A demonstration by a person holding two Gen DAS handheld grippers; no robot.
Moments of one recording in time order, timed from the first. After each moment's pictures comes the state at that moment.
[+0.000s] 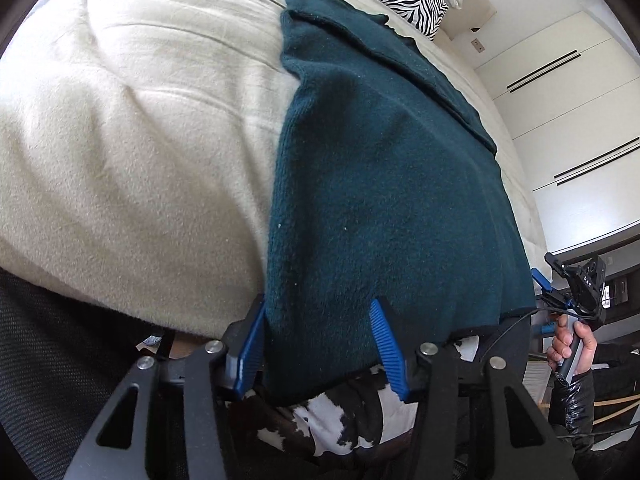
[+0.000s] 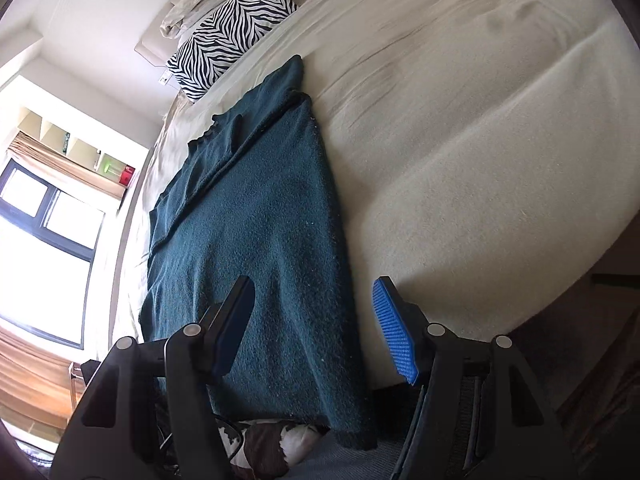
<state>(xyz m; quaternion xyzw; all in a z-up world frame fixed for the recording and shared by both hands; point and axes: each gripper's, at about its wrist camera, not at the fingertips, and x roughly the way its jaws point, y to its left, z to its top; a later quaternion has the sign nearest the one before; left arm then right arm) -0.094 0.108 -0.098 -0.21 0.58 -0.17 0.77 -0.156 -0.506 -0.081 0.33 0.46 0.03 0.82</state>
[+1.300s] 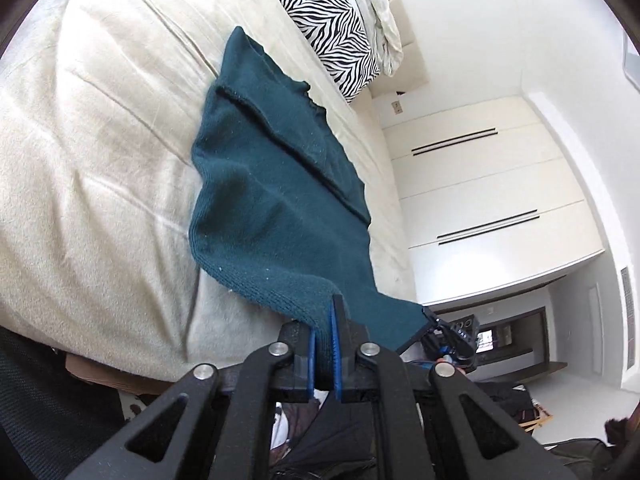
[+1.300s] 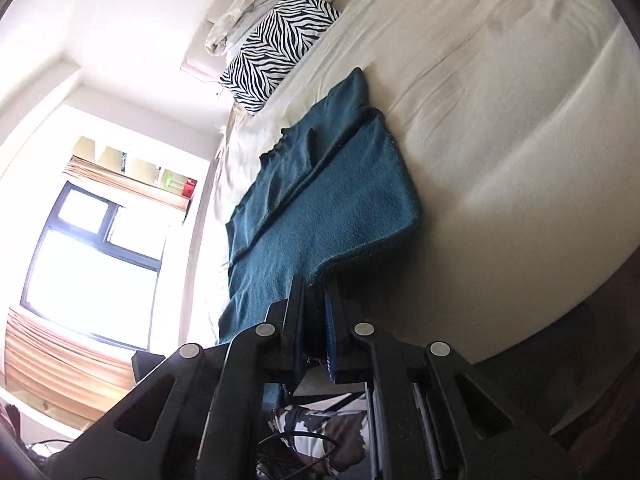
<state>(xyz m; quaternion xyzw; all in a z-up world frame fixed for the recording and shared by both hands) -0.067 0.158 -0.042 -0.43 0.46 -0.30 0.72 -0.141 -0.510 -0.030 0.44 0.38 0.14 0.80</state>
